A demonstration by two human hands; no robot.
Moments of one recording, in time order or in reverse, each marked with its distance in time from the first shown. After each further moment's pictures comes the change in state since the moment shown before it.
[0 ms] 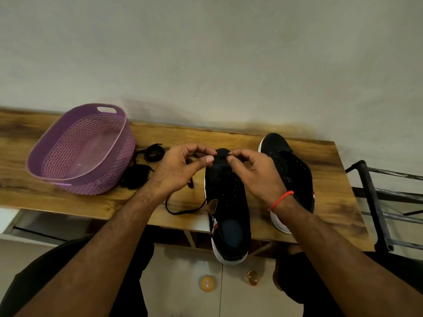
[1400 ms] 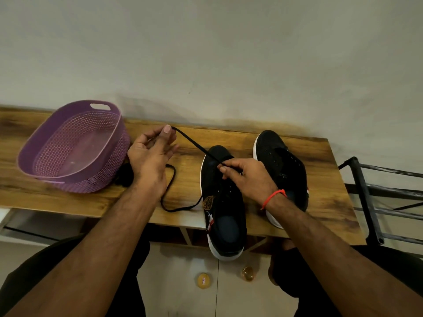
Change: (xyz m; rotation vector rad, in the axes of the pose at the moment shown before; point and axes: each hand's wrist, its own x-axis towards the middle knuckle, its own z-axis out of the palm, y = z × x) left_hand 0.005 -0.003 -0.002 -0.832 0.651 -0.174; right_hand -0.006 0.011 0.003 -0.157 -0.196 0.191
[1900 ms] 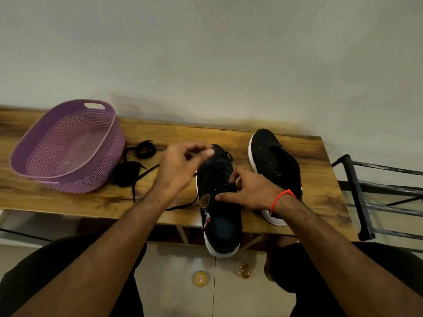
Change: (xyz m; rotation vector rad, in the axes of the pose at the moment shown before) left_hand -0.026 -0.019 0.014 0.807 -0.451 0.252; right_hand -0.021 -0.004 -0.019 -0.247 -0.292 0.217
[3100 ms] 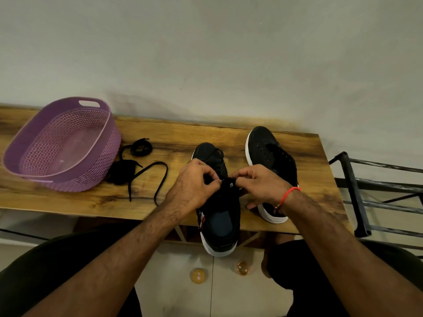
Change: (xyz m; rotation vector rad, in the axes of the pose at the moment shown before) left_hand -0.020 -0.008 0.032 0.501 -0.212 -0.021; right_hand -0.004 0.014 -0.010 0.435 -0.050 0.100
